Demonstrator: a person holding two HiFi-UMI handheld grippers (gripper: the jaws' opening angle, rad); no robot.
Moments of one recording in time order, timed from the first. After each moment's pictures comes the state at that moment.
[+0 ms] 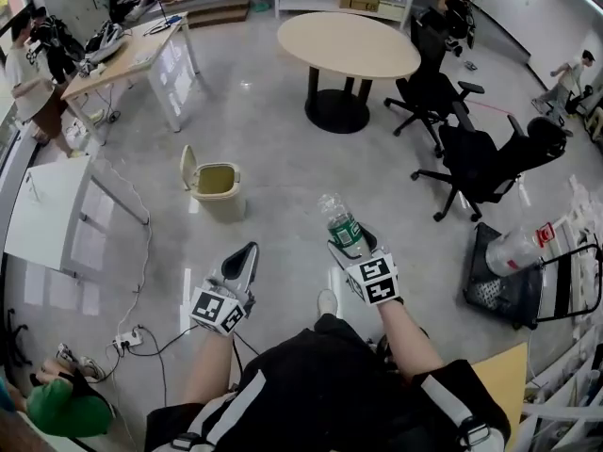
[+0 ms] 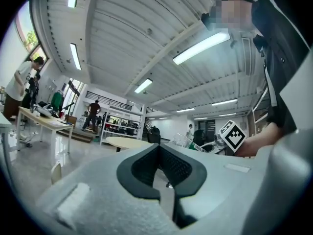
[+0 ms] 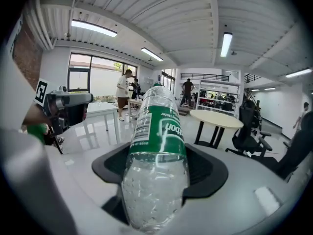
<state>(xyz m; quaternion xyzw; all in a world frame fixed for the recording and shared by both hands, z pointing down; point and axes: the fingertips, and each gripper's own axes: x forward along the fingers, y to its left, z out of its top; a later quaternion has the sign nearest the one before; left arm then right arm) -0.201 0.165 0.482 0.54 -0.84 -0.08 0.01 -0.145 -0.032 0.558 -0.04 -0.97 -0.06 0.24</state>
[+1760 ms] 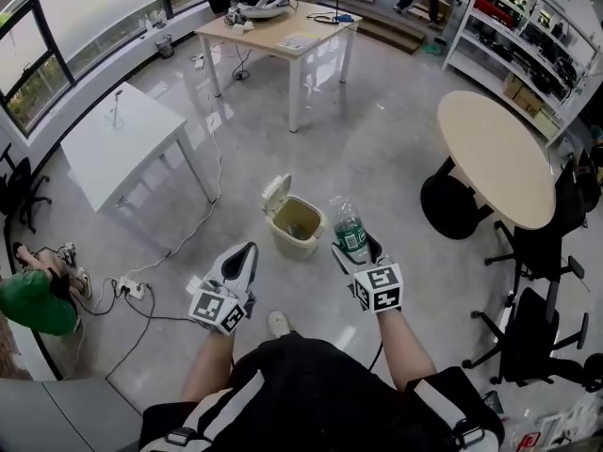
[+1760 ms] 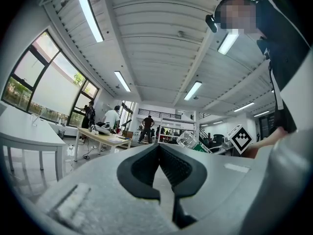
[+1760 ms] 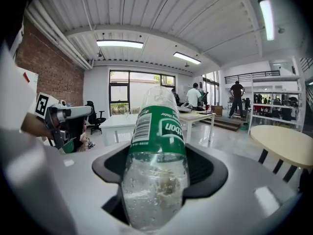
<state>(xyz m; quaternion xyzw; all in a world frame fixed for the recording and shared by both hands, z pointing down) -0.471 0.280 0.487 0.23 -0.97 -0.09 -0.02 -0.537 0.071 0.552 -0.33 -0.93 -0.06 0.17</state>
